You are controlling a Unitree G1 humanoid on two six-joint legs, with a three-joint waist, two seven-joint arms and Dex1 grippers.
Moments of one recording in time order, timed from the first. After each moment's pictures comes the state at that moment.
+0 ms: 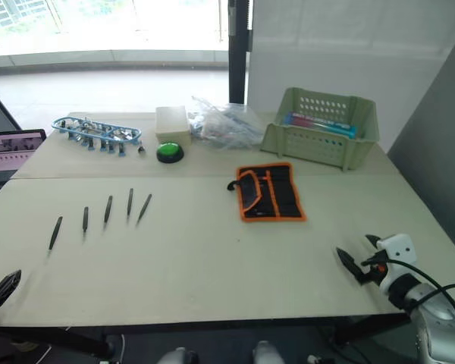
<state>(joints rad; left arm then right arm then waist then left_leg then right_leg) 0.27 0.69 0.77 0.29 -0.51 0.07 -0.73 0.06 -0.62 -0.37 0.10 0.34 0.05 0.72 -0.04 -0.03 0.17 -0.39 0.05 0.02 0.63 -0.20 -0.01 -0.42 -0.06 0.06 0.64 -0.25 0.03</state>
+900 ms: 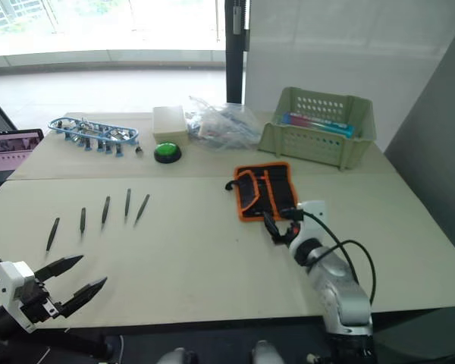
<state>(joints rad) 0.39 0.62 0.50 -0.23 -0.53 0.03 -0.99 -0.26 -0.15 -0.09 -0.21 0.36 0.54 0.21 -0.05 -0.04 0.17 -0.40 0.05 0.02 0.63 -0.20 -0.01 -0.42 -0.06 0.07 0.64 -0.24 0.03</state>
